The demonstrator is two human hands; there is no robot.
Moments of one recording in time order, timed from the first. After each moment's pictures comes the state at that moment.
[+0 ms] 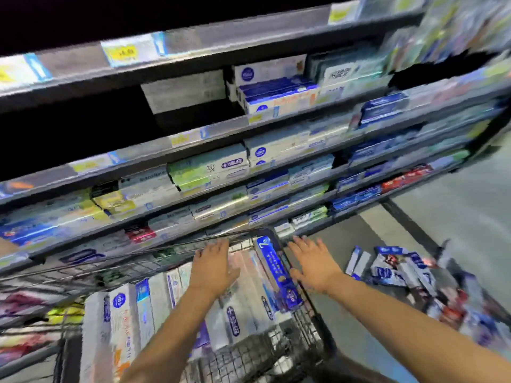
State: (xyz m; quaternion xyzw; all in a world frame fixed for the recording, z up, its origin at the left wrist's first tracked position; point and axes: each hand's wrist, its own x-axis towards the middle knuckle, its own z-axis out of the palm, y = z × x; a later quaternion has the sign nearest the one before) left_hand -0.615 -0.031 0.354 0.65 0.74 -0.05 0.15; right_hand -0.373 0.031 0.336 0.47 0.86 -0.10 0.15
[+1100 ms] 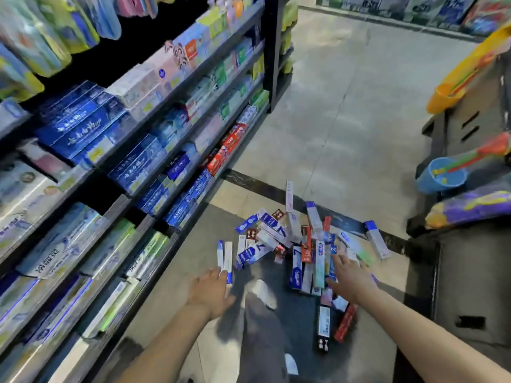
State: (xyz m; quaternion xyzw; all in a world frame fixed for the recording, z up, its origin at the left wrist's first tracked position) left_hand -0.049 0.170 0.273 0.83 0.42 -0.31 0.20; right_hand 0.244 0.031 0.257 0.81 0.47 -0.29 0.18
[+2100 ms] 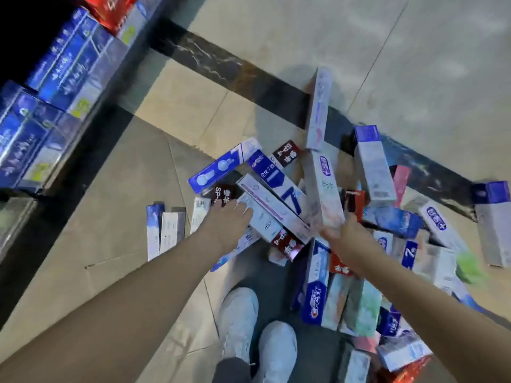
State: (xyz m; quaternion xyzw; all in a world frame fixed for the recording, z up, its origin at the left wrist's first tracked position) left_hand 0.179 0.385 -0.282 0.88 0.22 -0.39 0.13; right_hand 0.380 0.252 -0.258 0.85 0.23 -0.47 0.05
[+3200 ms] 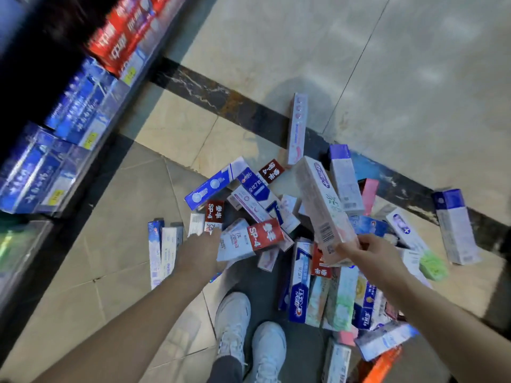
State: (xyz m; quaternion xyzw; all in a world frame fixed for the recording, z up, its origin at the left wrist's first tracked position) left_hand 0.167 0.368 -0.199 0.80 0.43 -0.37 0.21; right_hand 0.419 0.225 -0.150 0.85 0.11 -0.49 -0.15
